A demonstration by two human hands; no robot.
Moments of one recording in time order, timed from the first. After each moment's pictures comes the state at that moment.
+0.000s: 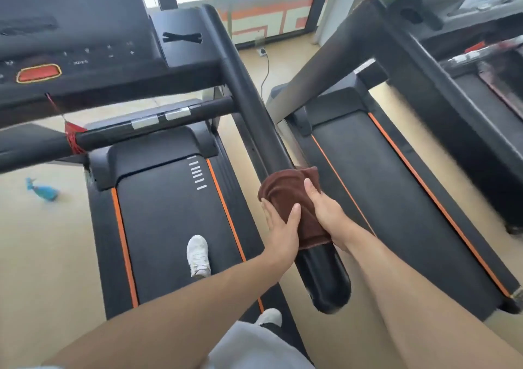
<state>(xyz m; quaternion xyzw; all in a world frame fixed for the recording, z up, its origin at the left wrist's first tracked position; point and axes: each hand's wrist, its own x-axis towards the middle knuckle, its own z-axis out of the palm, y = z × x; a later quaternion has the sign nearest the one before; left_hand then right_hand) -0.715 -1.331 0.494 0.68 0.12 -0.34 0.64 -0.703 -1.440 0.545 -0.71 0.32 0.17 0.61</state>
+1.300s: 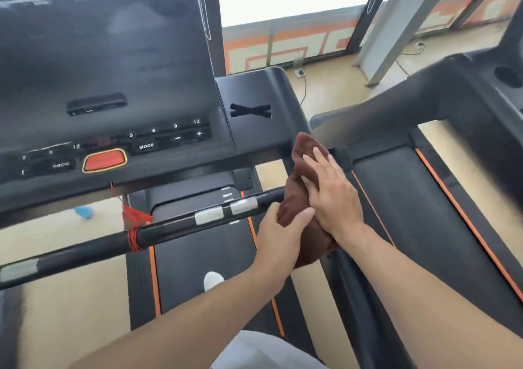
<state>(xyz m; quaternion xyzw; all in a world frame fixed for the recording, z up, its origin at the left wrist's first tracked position) -0.487 -1.230 0.559 0.63 0.19 -0.25 0.71 -0.434 -1.380 0.509 -0.98 0.04 -0.04 0.21</state>
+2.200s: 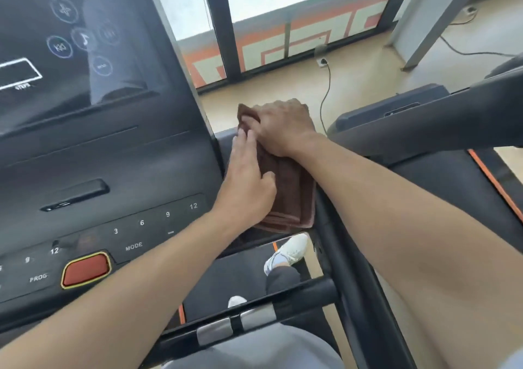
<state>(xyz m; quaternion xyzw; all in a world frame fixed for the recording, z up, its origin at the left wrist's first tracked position) -0.220 -1.200 0.576 0.91 -0.02 -0.17 0.39 -0.113 -1.318 0.539 -0.99 -0.10 0.08 0.11</state>
